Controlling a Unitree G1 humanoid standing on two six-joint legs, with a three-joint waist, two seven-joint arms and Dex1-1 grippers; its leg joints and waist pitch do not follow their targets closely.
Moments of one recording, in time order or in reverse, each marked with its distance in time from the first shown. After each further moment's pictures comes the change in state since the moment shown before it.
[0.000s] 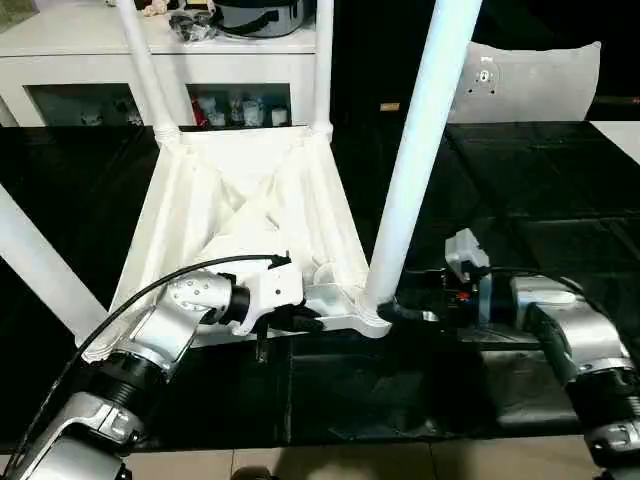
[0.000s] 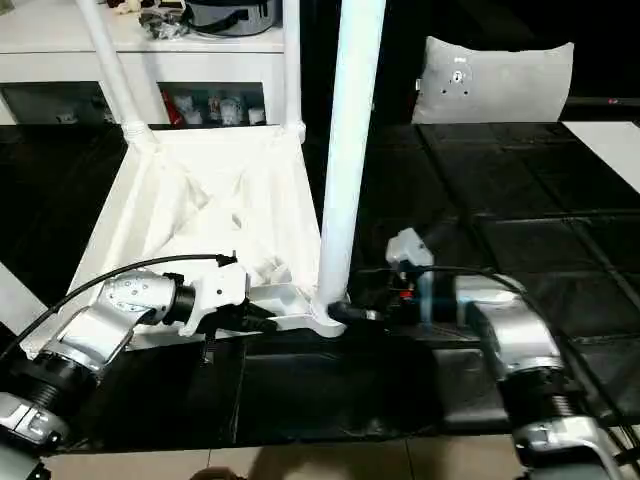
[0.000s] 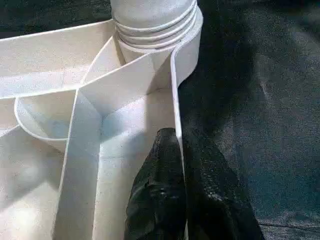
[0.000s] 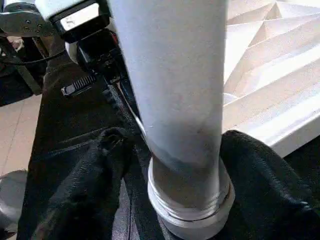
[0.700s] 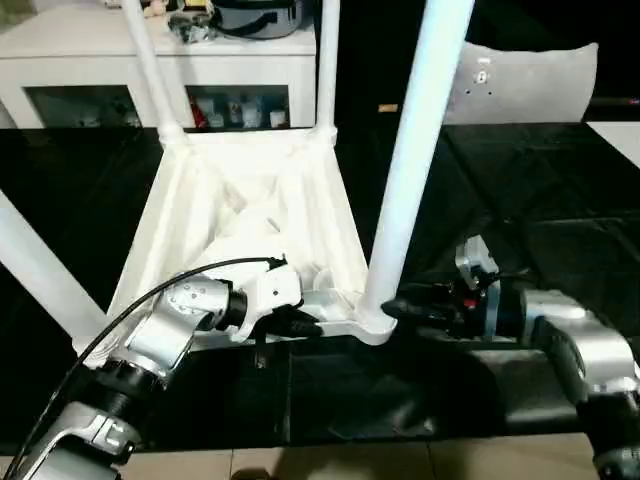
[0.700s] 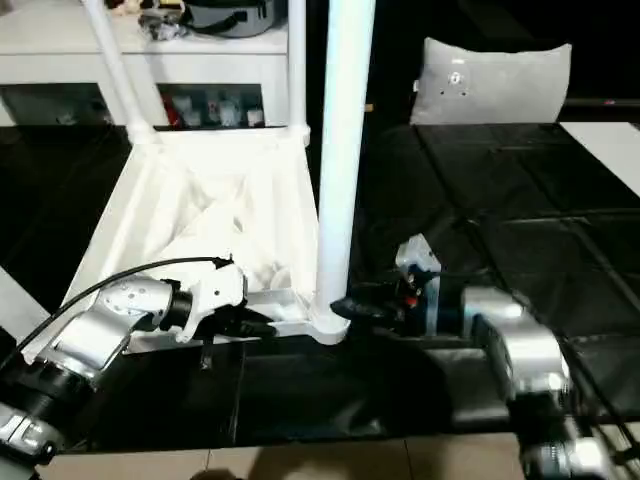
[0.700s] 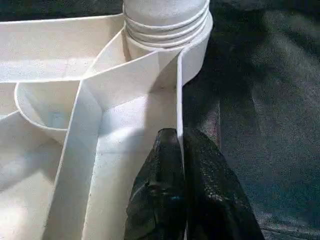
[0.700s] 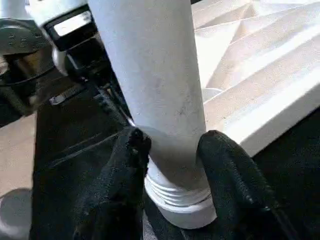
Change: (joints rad) left arm 0.043 -0.007 0.026 -0.065 -0.026 0.116 0.008; right arm 0.141 0.030 -0.054 -0.177 0.035 0.102 -0.125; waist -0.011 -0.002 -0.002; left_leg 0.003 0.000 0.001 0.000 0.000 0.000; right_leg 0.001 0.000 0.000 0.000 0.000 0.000
